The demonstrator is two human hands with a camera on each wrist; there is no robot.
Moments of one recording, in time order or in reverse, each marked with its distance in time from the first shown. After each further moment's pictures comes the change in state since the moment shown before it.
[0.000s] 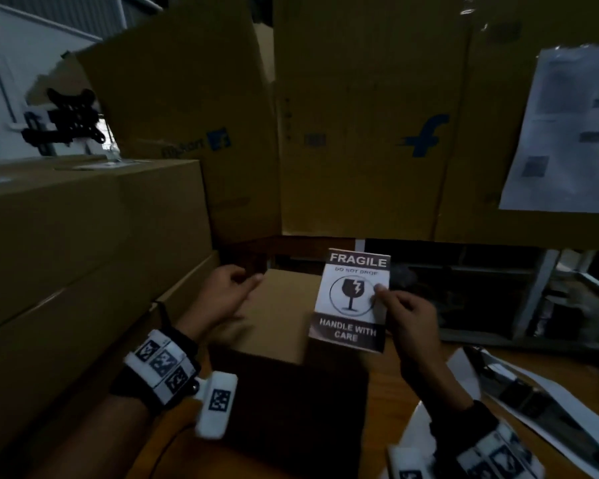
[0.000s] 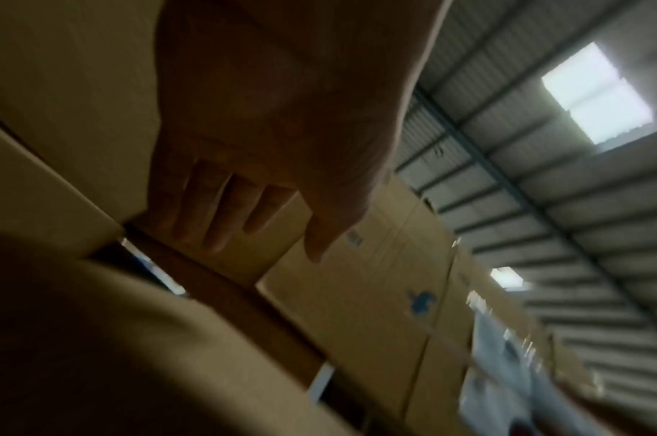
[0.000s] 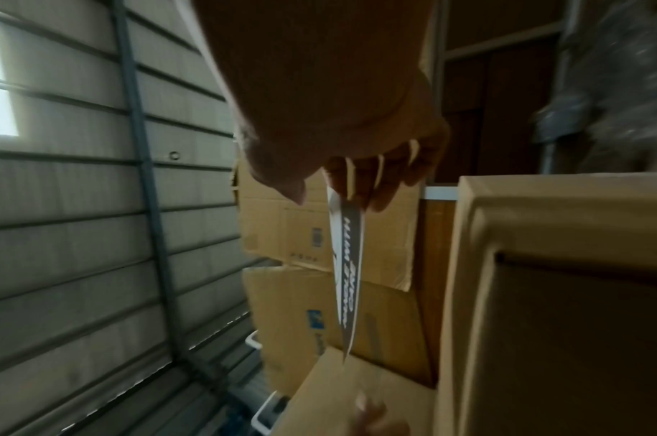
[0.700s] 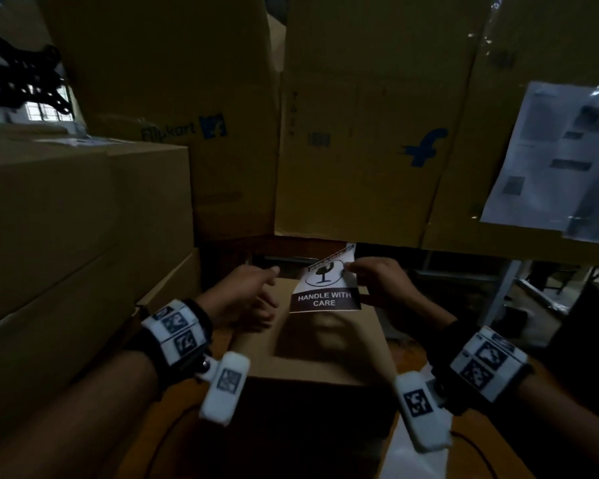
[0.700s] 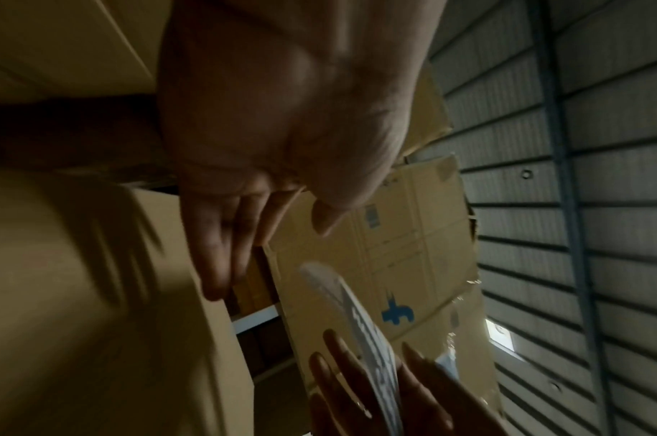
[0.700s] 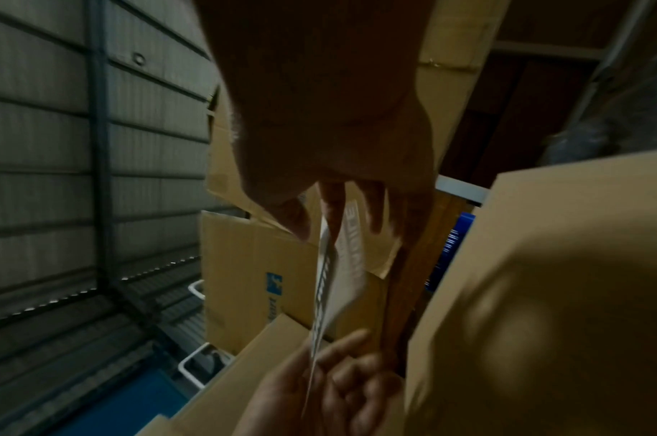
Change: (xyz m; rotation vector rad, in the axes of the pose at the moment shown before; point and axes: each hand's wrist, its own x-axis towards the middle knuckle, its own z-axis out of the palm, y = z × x) left_hand 0.049 -0.012 0.002 -0.355 -0.365 -0.232; right_hand 0.046 -0.043 0.071 -0.284 -0.142 0.235
